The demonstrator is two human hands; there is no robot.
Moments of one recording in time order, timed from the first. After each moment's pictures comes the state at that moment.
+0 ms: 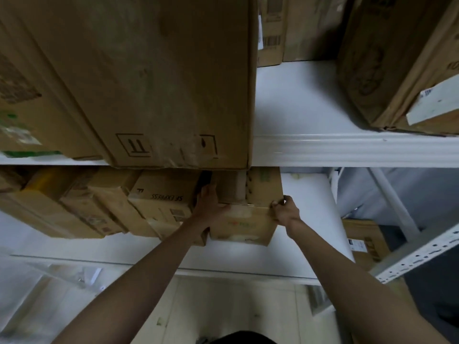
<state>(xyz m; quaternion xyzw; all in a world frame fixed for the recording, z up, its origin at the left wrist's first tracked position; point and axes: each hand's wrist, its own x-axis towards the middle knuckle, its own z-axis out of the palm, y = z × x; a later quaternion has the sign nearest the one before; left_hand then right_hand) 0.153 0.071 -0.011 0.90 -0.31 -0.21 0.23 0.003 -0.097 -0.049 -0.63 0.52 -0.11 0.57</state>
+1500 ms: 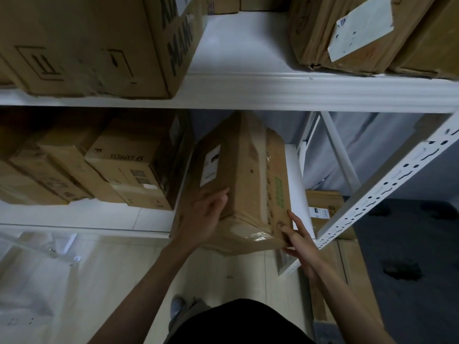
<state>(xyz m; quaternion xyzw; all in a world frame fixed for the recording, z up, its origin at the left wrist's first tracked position) -0.023 0.107 -0.015 0.82 -0.35 -0.19 0.42 -0.220 -0.065 -0.087 -0.55 0.49 -0.09 0.67</state>
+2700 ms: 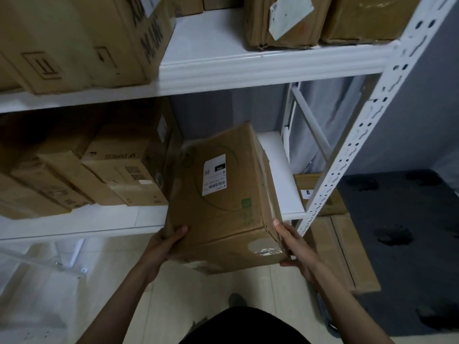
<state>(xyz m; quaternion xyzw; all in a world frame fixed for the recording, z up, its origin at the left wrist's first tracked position) -0.028 0.227 -0.075 0.72 -0.07 -0.41 0.55 -0.293 -0.002 -0.097 -0.51 0.49 -0.04 0.71</state>
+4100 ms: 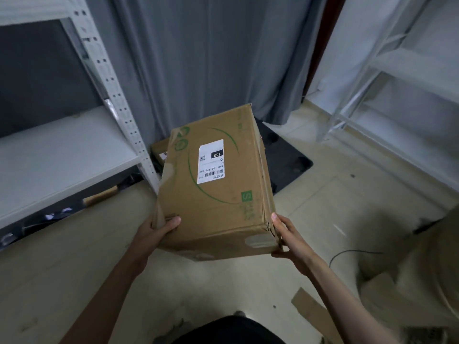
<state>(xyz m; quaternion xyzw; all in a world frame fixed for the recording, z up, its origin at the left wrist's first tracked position) -0.497 0.259 -0.072 0.66 -0.32 -0.53 0.42 -0.854 0.234 -0.052 -0.39 0.64 -0.26 0.61</state>
